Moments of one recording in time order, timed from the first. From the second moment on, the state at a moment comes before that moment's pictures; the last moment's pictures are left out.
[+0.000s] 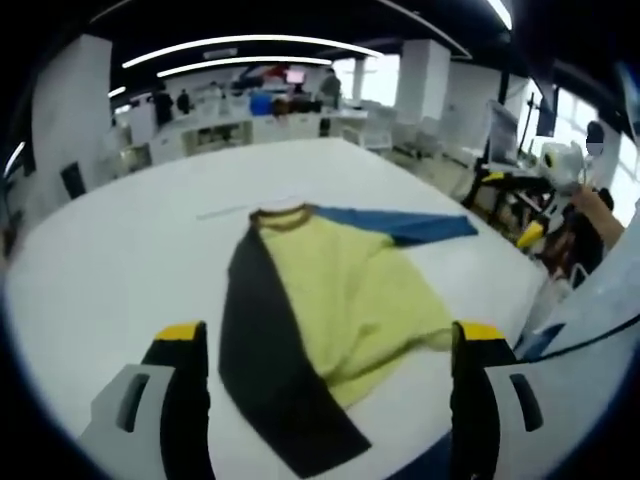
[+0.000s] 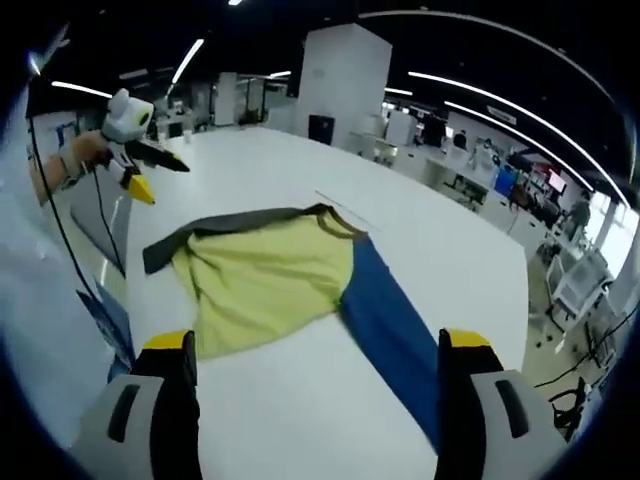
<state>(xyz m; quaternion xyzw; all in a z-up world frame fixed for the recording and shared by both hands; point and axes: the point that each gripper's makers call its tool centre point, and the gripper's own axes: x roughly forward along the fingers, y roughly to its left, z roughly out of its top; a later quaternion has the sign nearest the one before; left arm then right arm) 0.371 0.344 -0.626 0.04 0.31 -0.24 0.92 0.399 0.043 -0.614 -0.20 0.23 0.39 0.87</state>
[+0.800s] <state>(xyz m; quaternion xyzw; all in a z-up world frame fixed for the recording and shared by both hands) 0.317 0.343 -0.671 0.02 0.37 -0.24 0.90 0.383 0.055 -0.612 -0.20 0.22 0.40 0.87</state>
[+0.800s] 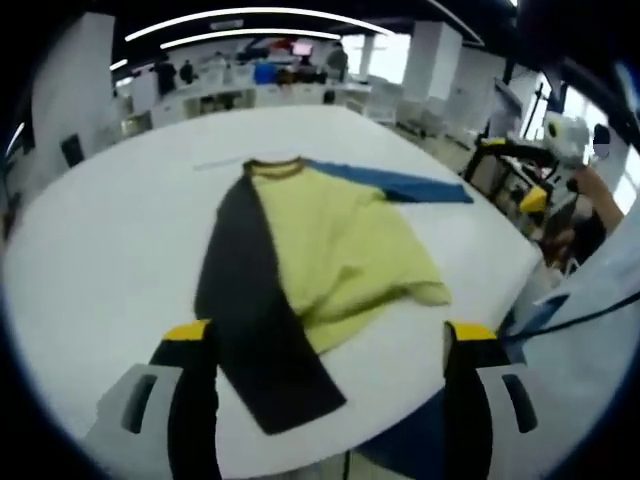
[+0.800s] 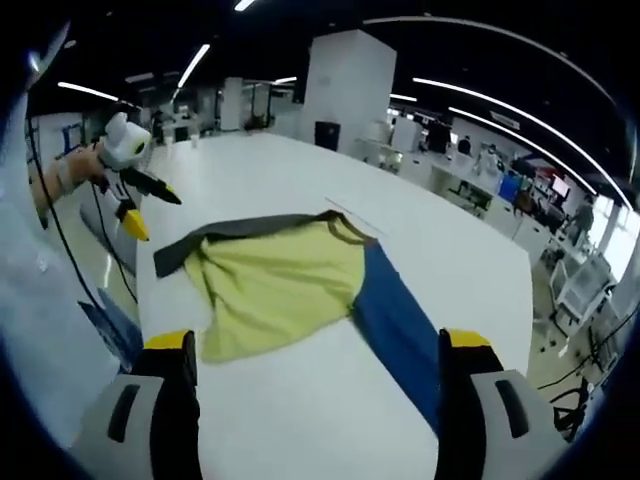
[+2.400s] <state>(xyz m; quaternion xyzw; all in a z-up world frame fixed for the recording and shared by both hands) 0.276 0.322 -0.731 0.00 0.47 -0.24 0.85 0.378 0.056 -0.620 -0.19 0.24 0.41 0.86</state>
